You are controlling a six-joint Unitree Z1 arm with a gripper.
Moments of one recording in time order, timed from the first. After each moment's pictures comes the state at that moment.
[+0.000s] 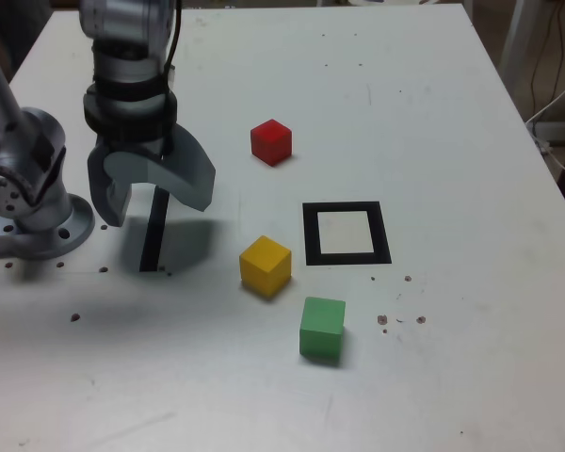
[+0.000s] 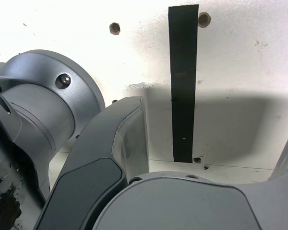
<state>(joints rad) -0.05 1.49 -0.72 0.99 0.01 -0.04</state>
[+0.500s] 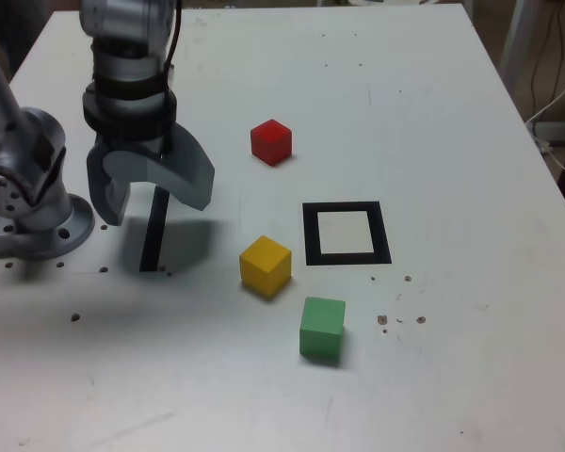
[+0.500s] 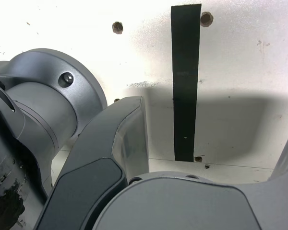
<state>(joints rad) -0.05 1.49 -0.73 1.01 0.01 -0.05</state>
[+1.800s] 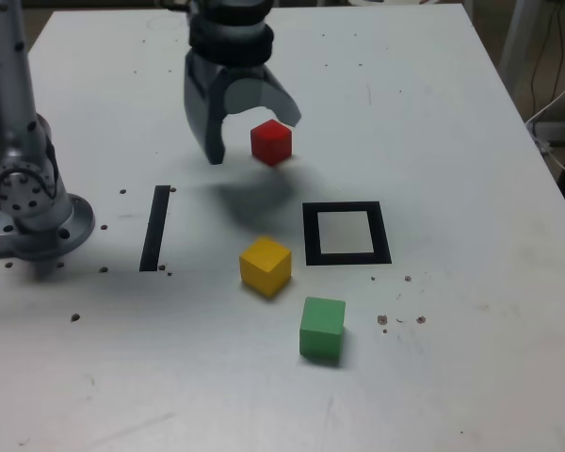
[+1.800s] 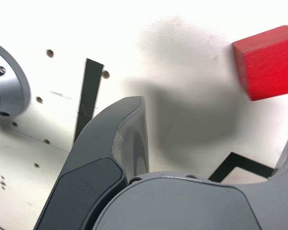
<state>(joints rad) 0.30 1.78 -1.19 1.17 0.03 -0.14</state>
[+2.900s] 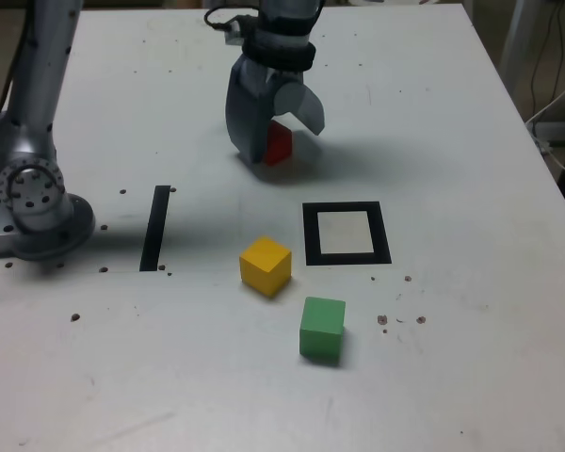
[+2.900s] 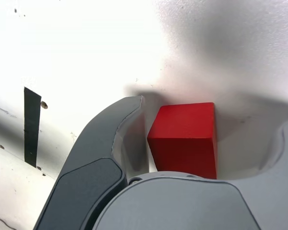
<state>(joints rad) 0.50 2.07 -1.39 1.19 -0.01 -0.05</state>
